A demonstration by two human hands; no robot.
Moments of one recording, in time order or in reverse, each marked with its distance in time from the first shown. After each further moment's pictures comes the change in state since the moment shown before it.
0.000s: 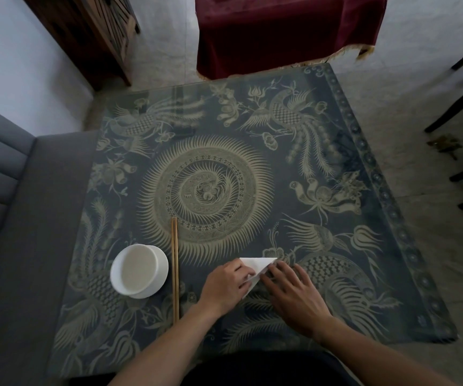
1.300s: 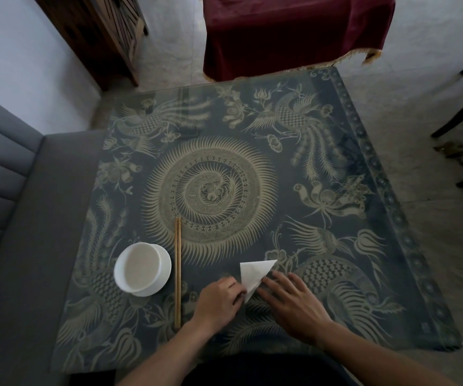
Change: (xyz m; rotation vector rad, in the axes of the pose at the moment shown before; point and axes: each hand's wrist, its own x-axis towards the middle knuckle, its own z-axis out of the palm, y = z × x) left_hand -0.034 -0.010 0.011 0.079 0.001 -0.015; right_hand -0.004 -0.006 -0.007 -0.033 0.009 -0.184
